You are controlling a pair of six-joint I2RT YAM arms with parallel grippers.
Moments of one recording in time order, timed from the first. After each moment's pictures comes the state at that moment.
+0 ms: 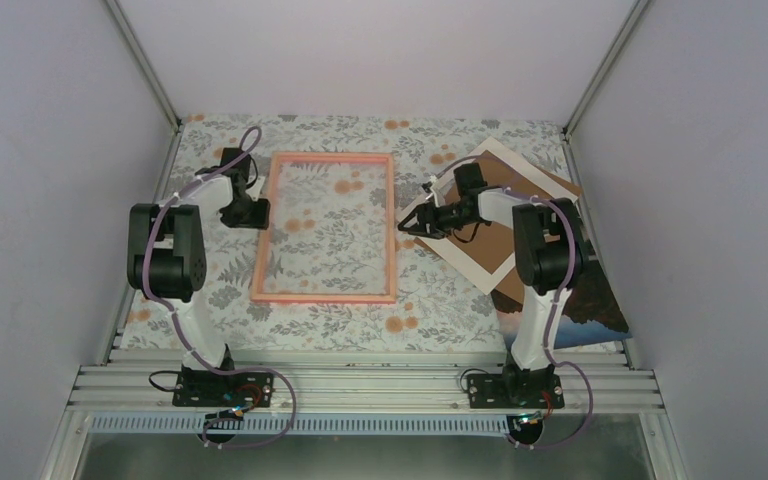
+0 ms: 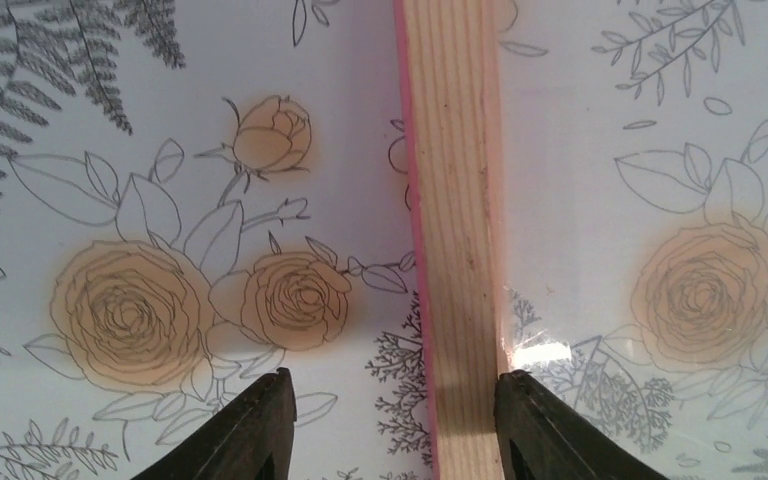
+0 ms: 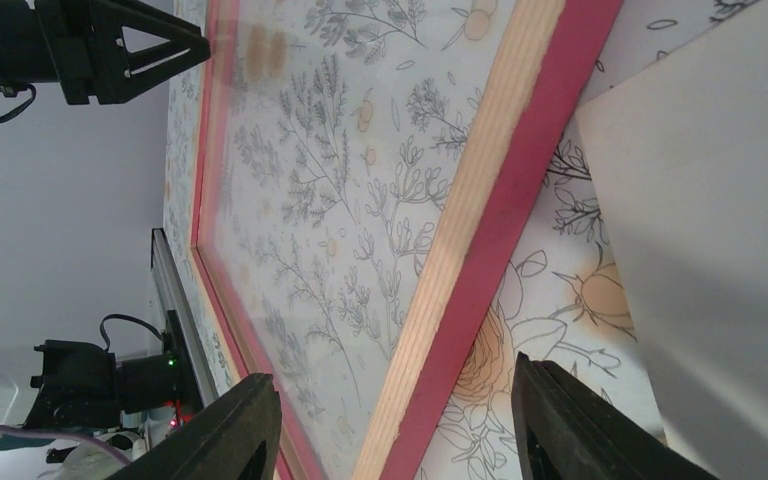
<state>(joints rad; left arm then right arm) -0.02 1.89 1.26 -0.70 0.06 0.02 0.22 2.01 1.22 -0.42 -0.97 0.11</state>
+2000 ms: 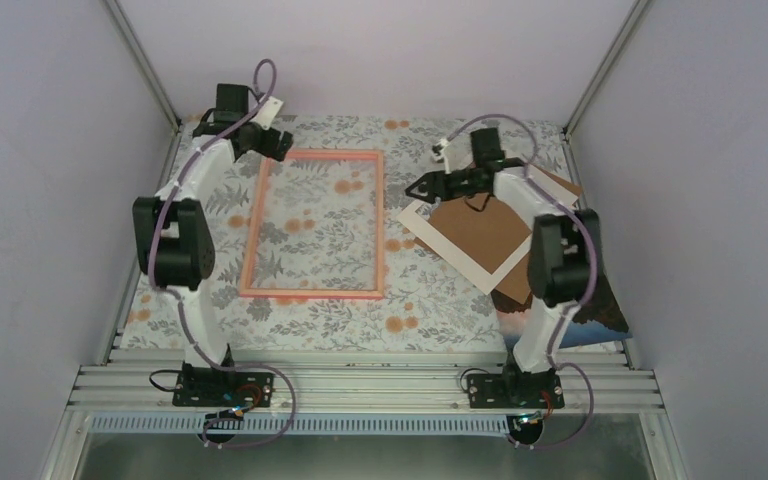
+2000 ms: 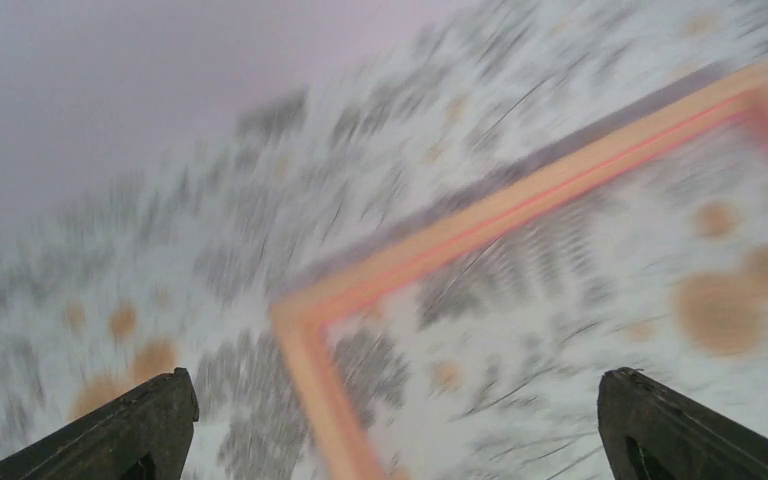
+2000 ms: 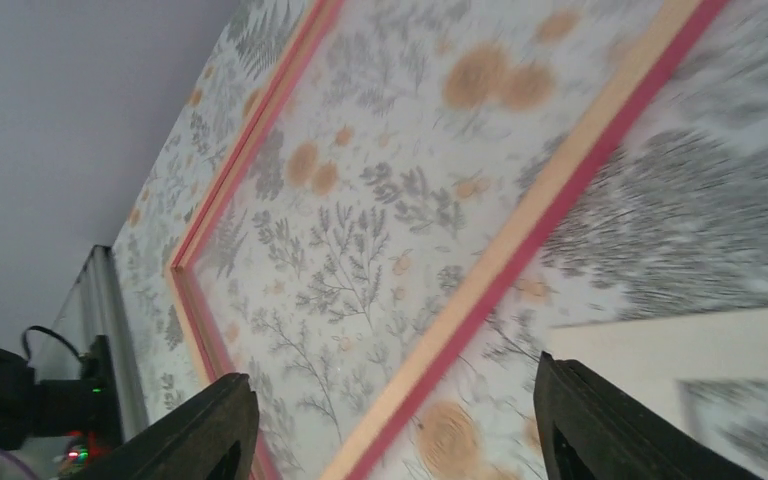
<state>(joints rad) -0.02 2.06 1.76 -0.52 0.18 0.31 0.21 1.97 1.43 -0.49 -0.91 -0.03</state>
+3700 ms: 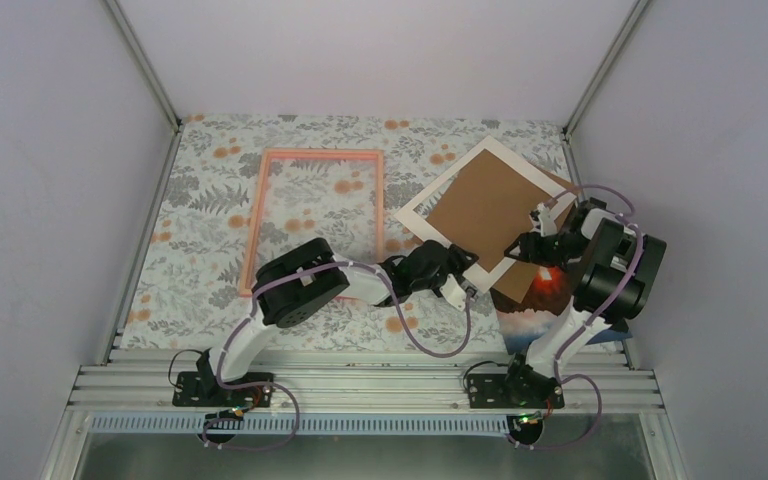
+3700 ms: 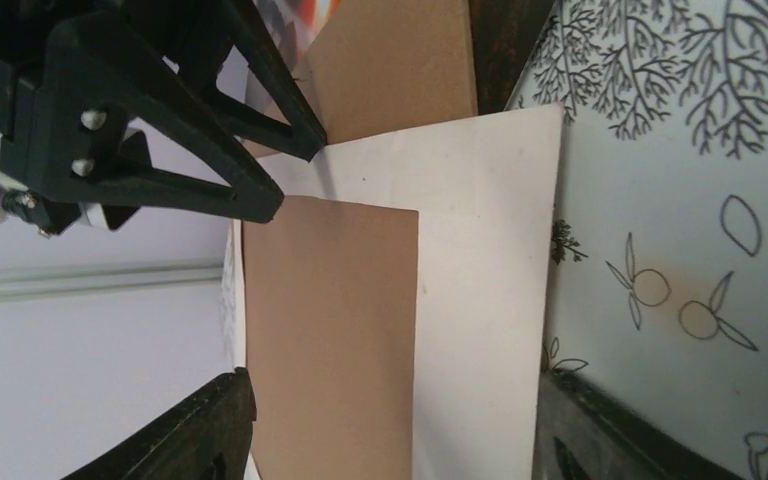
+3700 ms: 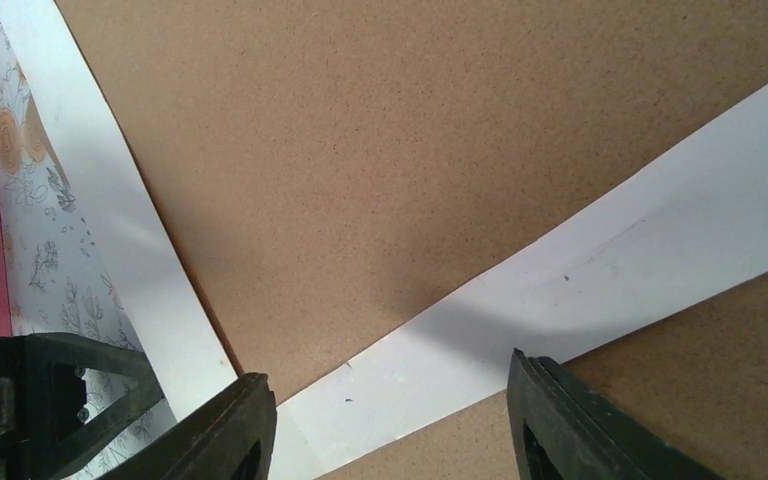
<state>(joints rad) -1.08 2.25 1.29 0.53 0.07 1.37 -0.45 1.84 1.07 -0.83 -0.62 -0.51</state>
